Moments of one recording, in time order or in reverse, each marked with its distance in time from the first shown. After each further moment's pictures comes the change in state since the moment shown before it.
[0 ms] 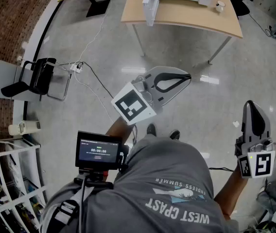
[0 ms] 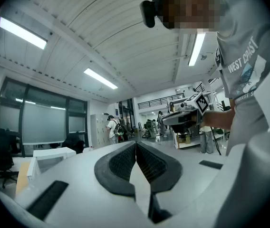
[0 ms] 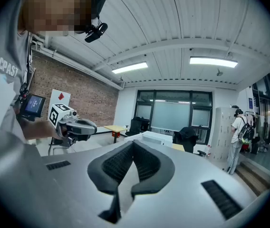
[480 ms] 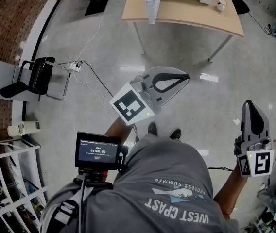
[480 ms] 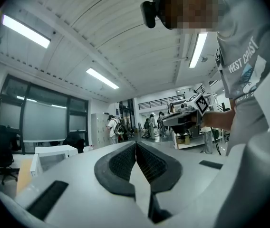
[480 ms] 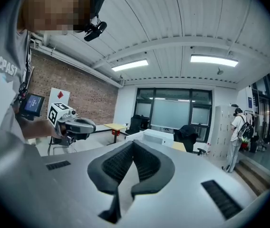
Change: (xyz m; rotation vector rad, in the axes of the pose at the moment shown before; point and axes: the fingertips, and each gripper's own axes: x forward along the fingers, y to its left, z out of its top) left arm -0.035 0.011 -0.007 -0.026 0.003 0.002; right arm 0.016 0.032 0.002 0.022 0.022 -0.008
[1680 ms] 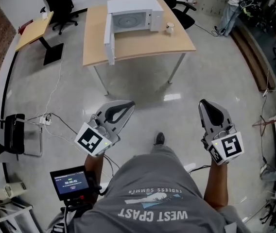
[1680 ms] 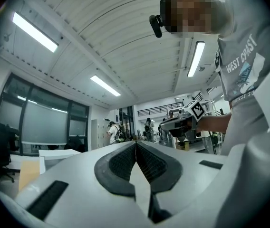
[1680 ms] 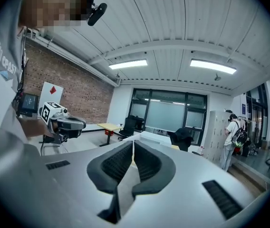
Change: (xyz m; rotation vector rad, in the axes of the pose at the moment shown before) left arm -0.068 0.078 -0.013 -0.046 -0.098 -0.015; right arm 0.074 0.031 0.012 -0.062 0.007 -0.091
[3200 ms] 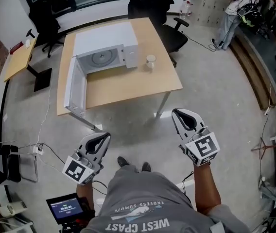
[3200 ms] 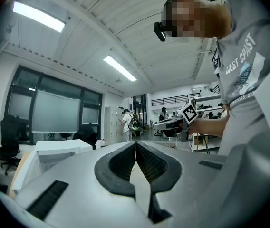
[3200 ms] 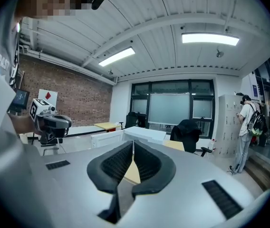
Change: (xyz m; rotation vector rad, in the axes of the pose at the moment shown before) left arm 0.272 0.180 -0.073 -0.039 0.170 0.142; right arm 0.239 -0.316 -0.083 0.082 0.021 0.107
